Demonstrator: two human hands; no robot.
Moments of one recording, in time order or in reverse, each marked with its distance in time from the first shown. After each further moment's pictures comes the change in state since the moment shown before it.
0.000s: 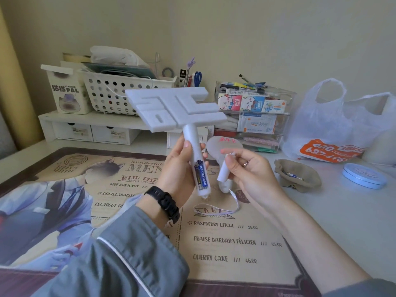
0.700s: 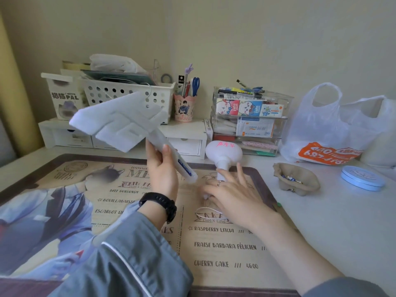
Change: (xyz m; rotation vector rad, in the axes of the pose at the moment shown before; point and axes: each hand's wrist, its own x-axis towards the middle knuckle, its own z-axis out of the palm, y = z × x) left_hand 0.017 -0.002 -0.024 0.458 0.432 0.438; right_hand 0.005 0.040 0.005 -1.522 -0.364 -0.270
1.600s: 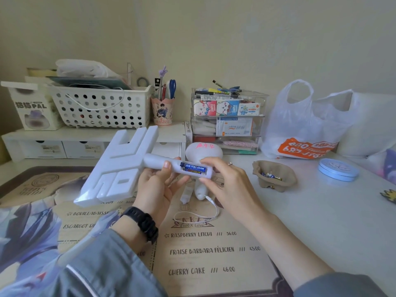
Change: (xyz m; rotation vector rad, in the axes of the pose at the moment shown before) left_hand -0.024 -0.001 0.014 -0.330 -0.260 -0.444; right_hand -0.019 0.021 -0.023 0.537 0.557 0.078
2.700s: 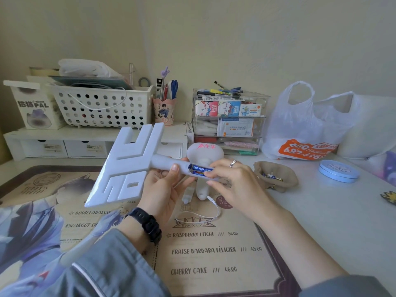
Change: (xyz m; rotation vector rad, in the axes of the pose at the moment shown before) left_hand -0.010 -0.001 0.005 -0.054 -0.148 0.017; right_hand 0.004 0.009 -0.012 -0.140 -0.059 -0.099
